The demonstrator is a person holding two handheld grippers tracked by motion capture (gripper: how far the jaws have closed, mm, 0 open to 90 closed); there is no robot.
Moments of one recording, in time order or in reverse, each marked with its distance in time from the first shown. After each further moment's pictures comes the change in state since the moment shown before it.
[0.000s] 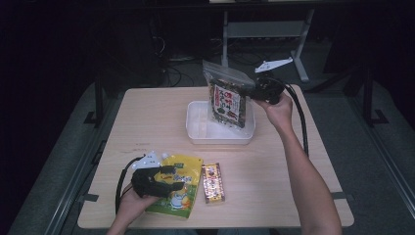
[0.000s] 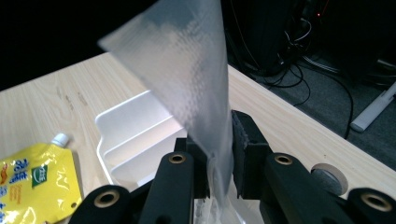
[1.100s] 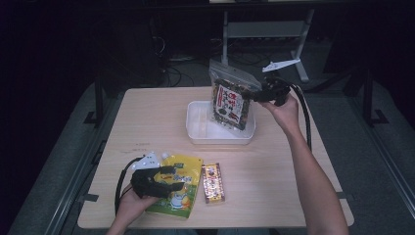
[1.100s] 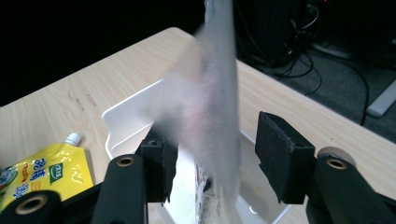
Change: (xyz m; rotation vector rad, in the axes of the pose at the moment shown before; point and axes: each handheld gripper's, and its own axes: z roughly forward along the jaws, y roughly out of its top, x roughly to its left) left arm -0.001 -0.001 -0.001 0.003 0.006 0.004; right arm -0.013 -0.010 -0.011 0.008 0.032 0.083
